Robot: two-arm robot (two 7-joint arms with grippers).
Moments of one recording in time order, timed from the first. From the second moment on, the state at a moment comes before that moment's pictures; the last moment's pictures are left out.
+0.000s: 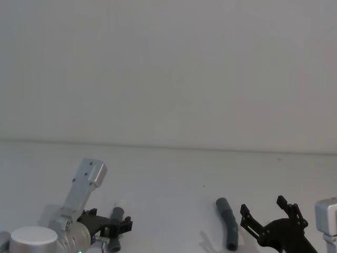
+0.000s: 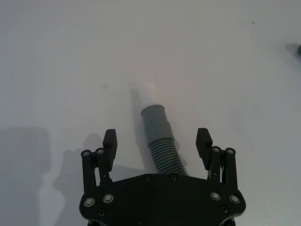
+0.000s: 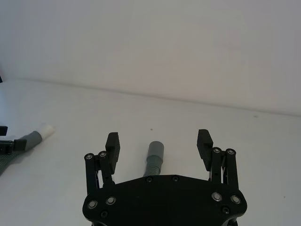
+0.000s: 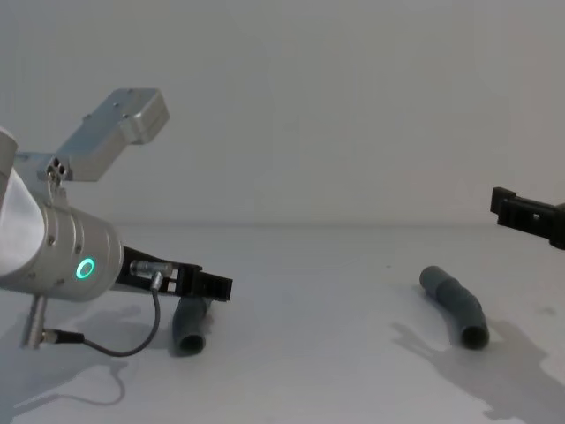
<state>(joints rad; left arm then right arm) -0.36 0.22 0.36 -1.57 -0.35 0.72 0.02 -0.01 0.34 -0.23 -1.77 0.29 0.03 0.07</state>
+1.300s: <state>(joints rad) -0.45 0.22 0.39 -1.45 -0.32 0.78 -0.05 -0.01 0.34 -0.23 -1.77 0.29 0.03 0.07</state>
